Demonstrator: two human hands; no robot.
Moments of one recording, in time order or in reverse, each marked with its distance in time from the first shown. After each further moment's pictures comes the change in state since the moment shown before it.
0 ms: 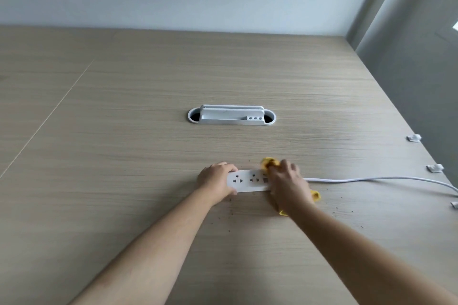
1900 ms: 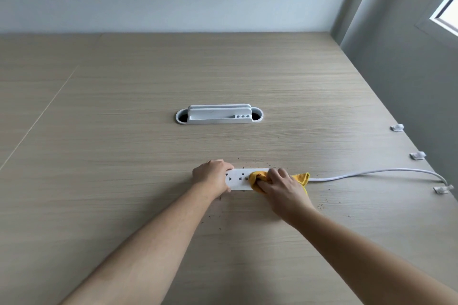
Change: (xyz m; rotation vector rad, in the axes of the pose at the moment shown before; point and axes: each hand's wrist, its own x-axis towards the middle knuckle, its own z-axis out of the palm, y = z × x) left_hand 0.006 0.024 -0.003 0.192 -0.066 -0.002; right_hand -0.027 0.021 0.001 -0.101 0.003 -0.216
